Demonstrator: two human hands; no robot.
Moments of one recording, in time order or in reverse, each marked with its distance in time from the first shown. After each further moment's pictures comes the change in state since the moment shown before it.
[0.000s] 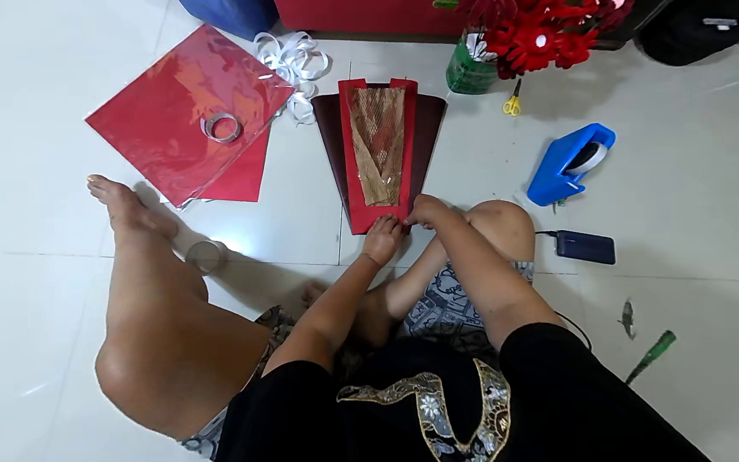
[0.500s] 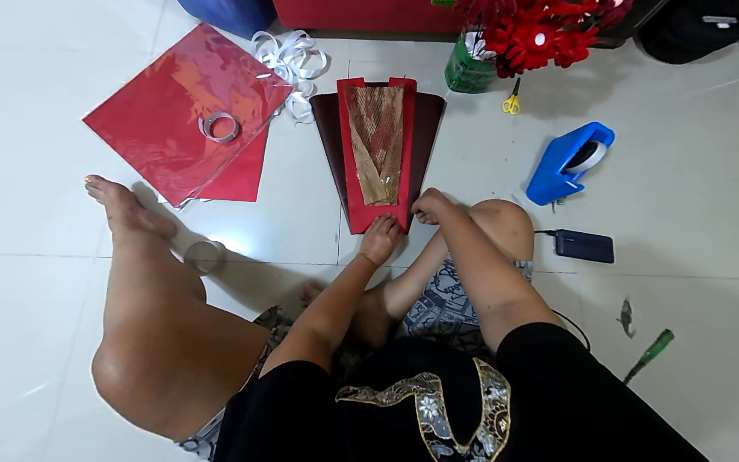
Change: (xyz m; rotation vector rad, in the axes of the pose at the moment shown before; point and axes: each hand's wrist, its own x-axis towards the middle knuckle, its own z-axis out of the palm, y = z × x) left_hand -0.003 -0.003 -0.001 -0.018 0.009 0.016; right_hand 0.009 0.011 -0.007 0.567 0.015 0.162
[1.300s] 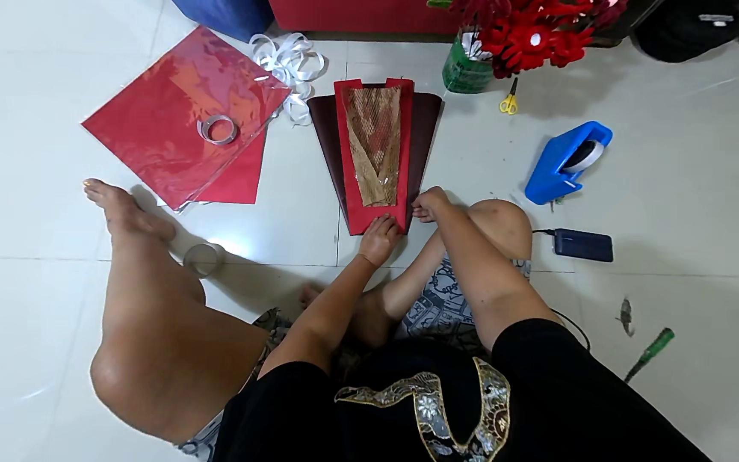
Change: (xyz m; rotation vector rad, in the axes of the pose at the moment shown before) left_hand -0.001 -0.001 0.001 0.010 0.075 0.038; right_hand 0.002 -0.003 -0.002 0.295 0.071 0.068
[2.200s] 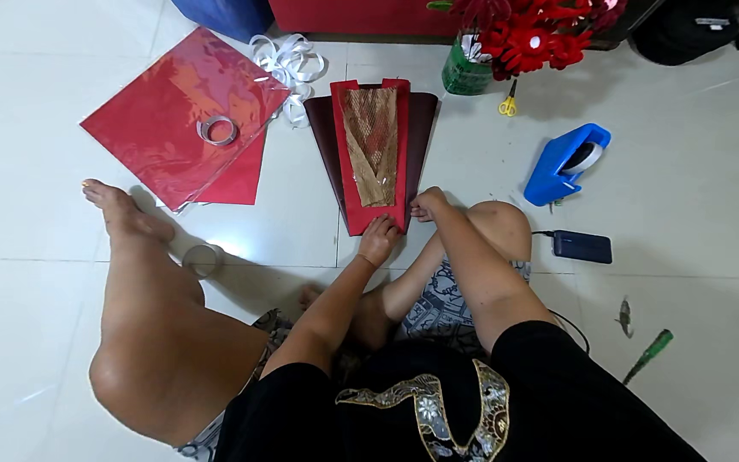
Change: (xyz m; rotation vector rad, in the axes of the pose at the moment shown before) left_hand 0.001 -0.002 0.001 -0.009 0.011 -0.009; right_hand 0.002 -0.001 0.002 0.002 0.000 -0.027
